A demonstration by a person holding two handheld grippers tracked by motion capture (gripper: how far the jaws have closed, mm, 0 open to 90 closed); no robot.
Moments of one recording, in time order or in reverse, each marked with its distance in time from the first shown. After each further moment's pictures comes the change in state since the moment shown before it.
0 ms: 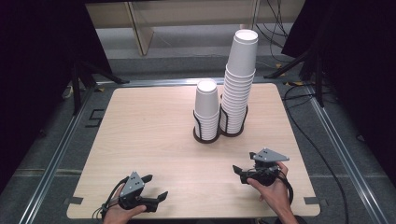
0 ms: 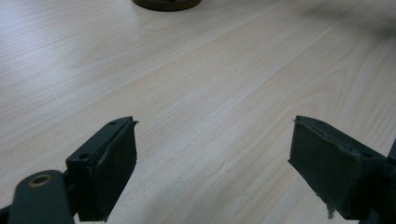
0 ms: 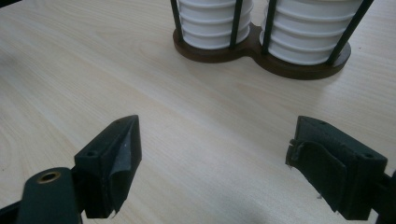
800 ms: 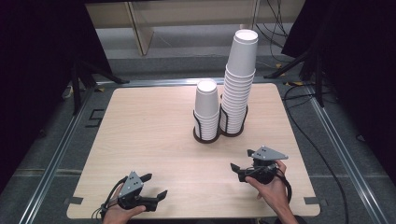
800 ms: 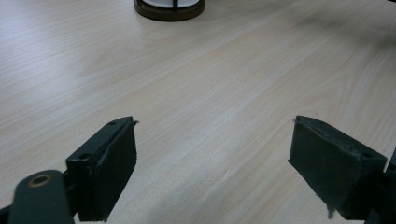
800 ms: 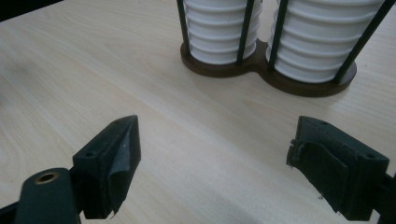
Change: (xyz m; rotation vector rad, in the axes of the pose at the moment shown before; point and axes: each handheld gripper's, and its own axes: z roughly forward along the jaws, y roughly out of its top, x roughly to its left) left arm -0.001 0.000 -0.001 -0.046 0.001 -0.015; right arm 0.003 0.009 0.002 -0.047 0.008 -0.028
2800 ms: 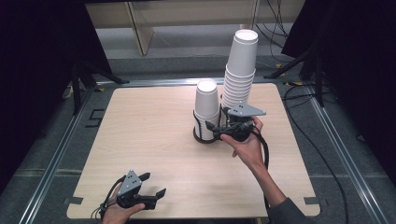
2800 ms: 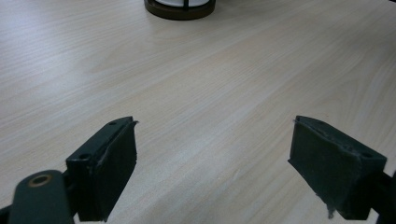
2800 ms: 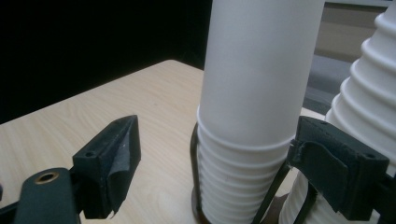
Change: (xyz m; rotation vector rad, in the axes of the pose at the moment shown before) left arm 0.004 0.000 0.000 -0.005 0.023 -0.023; right arm 0.014 0.135 0.042 -0.189 0.037 -0.069
